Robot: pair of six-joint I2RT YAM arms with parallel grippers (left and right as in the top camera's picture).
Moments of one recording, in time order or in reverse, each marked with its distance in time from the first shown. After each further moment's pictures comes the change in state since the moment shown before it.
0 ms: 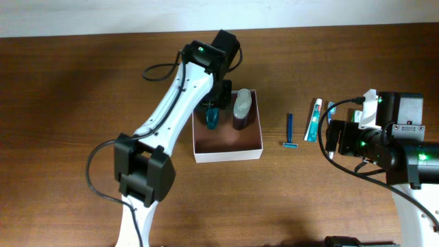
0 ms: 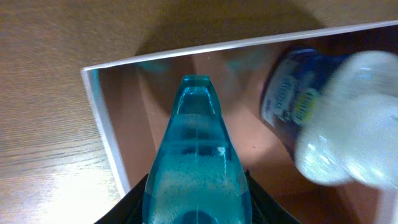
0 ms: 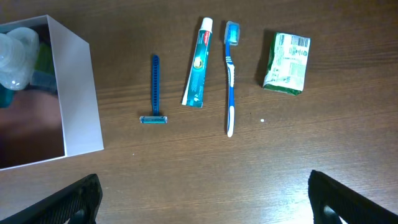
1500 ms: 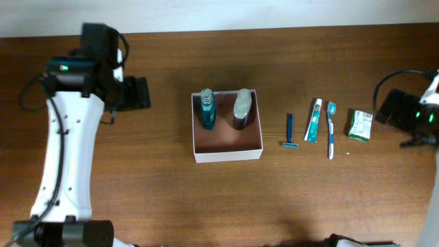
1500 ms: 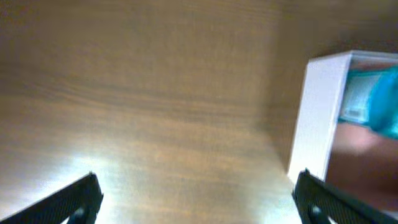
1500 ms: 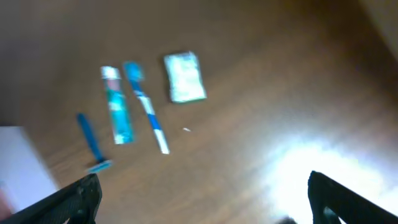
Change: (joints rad) left arm 0.439 -0.556 -0.396 0.018 -0.045 0.211; right arm -0.293 0.293 0.462 -0.251 0.128 0.091
